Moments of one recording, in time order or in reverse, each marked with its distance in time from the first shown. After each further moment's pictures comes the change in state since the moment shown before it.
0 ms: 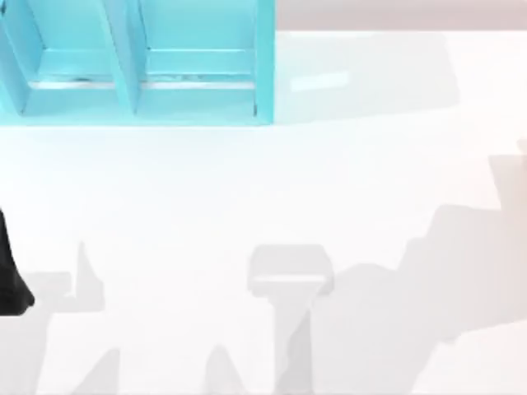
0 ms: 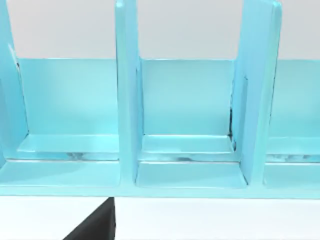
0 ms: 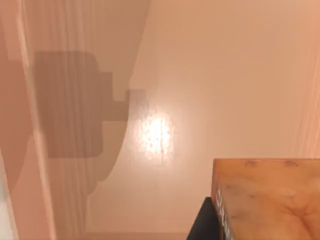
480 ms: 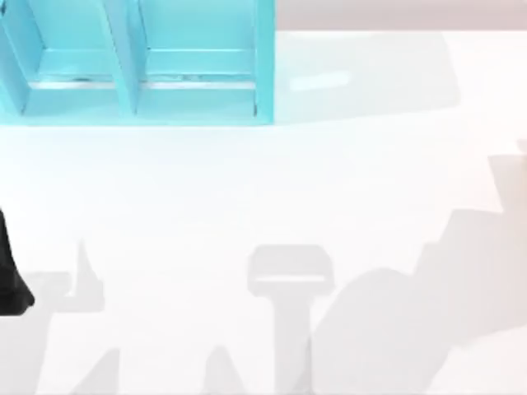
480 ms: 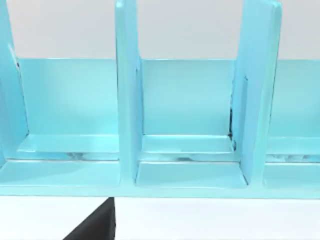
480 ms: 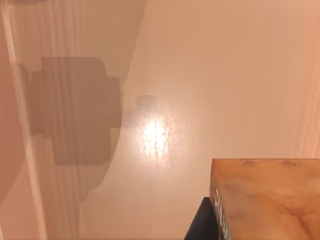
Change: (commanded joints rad) left arm 0.000 0.000 0.000 0.000 0.000 0.000; right arm -0.011 -0.006 -0.049 0.041 0.000 -0.012
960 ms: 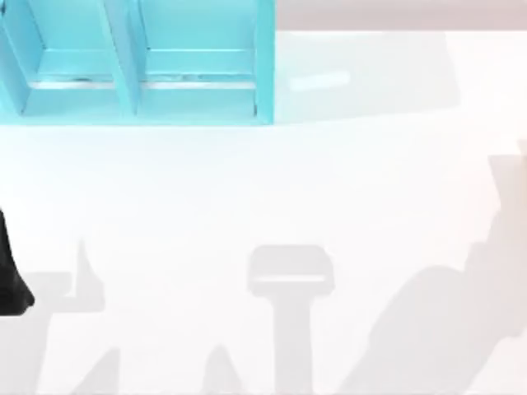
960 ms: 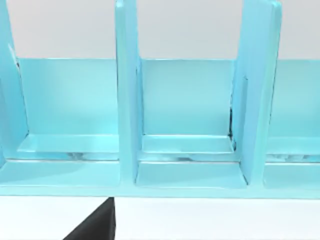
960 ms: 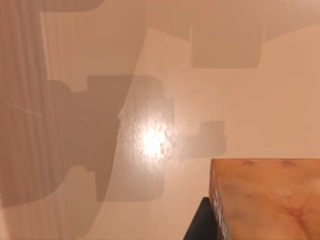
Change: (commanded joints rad) left arm 0.000 0.000 0.000 0.000 0.000 0.000; right arm -0.001 0.015 -0.194 0.216 -0.001 -0.001
